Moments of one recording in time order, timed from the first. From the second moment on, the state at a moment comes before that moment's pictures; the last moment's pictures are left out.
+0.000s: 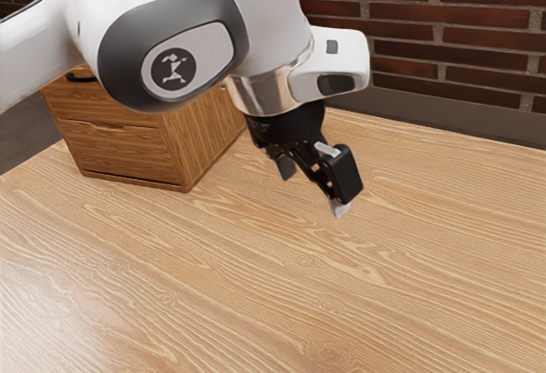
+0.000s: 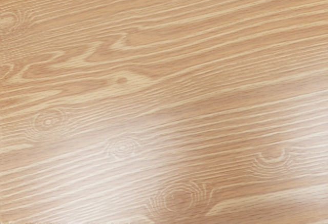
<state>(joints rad) -0.96 -0.04 0.57 -1.48 0.14 1.61 -0.16</state>
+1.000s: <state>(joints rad) -0.25 -0.93 0.42 -2.08 0.50 1.57 0.60</state>
